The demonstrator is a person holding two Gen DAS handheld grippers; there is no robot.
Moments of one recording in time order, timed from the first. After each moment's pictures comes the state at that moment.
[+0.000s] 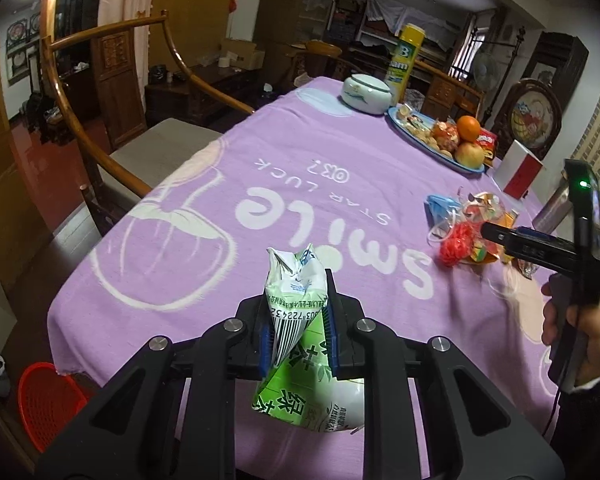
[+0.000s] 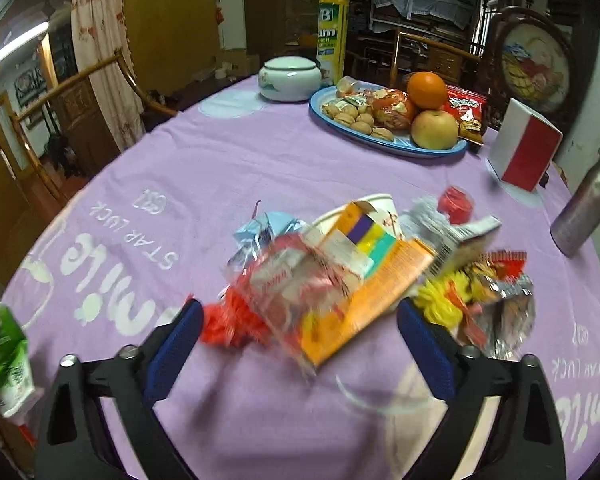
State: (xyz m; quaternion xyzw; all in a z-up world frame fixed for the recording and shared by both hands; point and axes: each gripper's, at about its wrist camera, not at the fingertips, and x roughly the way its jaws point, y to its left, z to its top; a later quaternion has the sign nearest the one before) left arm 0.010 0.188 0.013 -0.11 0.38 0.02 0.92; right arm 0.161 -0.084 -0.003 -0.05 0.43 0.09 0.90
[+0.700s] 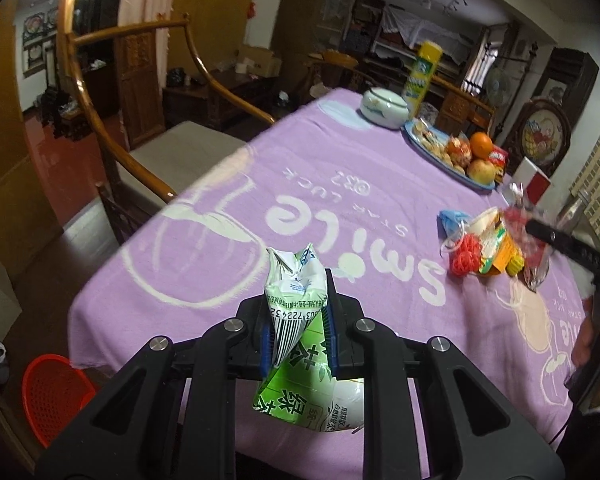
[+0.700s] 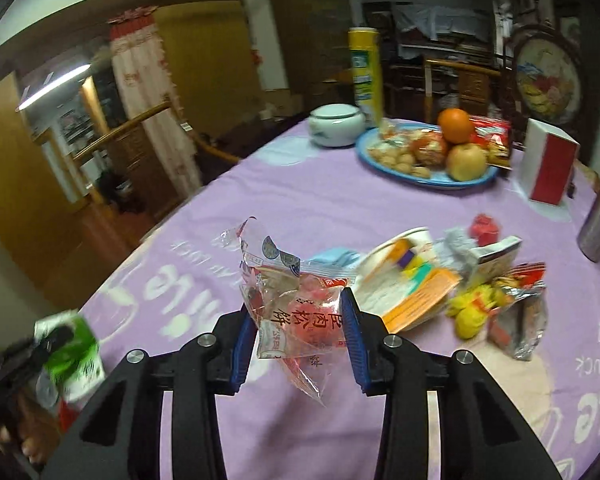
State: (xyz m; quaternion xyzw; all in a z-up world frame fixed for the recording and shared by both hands) left arm -0.012 0.210 0.025 -0.13 0.36 0.05 0.92; right arm 0.103 -0.085 0.047 0.02 0.37 0.19 0.91
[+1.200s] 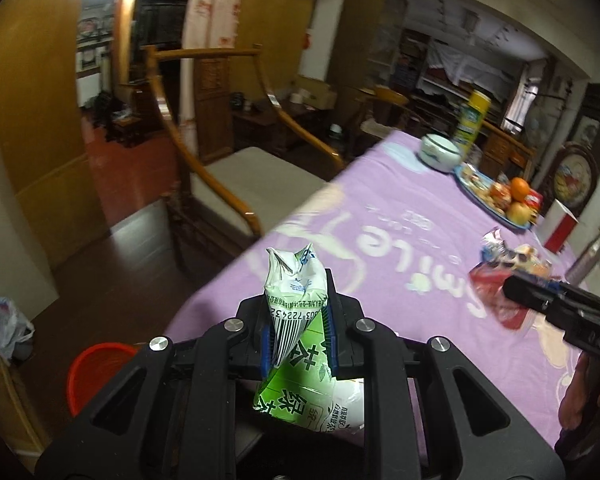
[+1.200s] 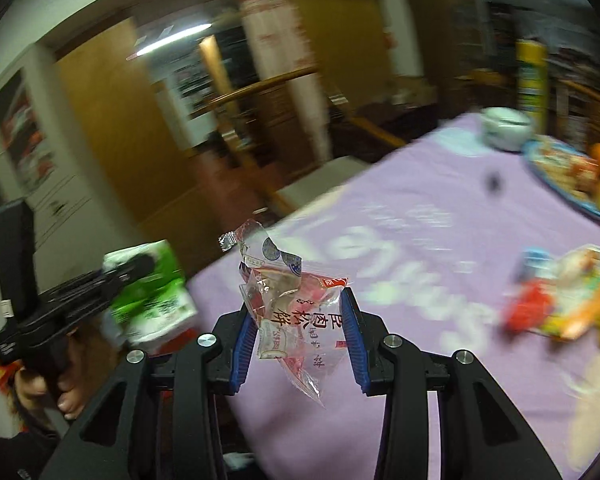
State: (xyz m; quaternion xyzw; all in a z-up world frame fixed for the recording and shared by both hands) left arm -0.095 0.277 0.054 -0.14 0.32 0.15 0.93; right arm 0.017 0.061 0.063 -0.01 0.37 0.42 0.83
